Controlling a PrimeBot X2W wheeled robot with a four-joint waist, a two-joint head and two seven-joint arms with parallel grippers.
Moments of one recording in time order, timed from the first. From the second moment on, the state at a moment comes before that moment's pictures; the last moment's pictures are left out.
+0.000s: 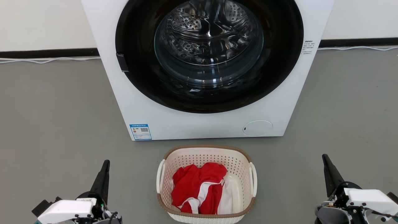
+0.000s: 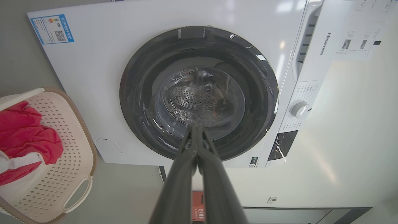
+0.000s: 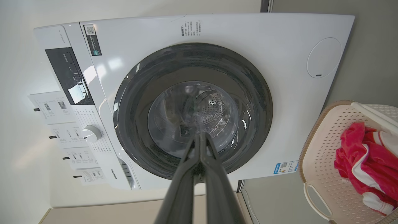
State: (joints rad) left arm -0.05 0.04 0.08 0.27 -1.61 -0.12 0.11; right arm -0.07 -0.04 -0.13 0.28 1.60 0.12 0.11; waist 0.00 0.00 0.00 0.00
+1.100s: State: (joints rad) left arm -0.05 0.04 0.08 0.27 -1.61 -0.12 0.11; right arm -0.07 -0.04 -0.13 0.28 1.60 0.12 0.11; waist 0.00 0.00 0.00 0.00
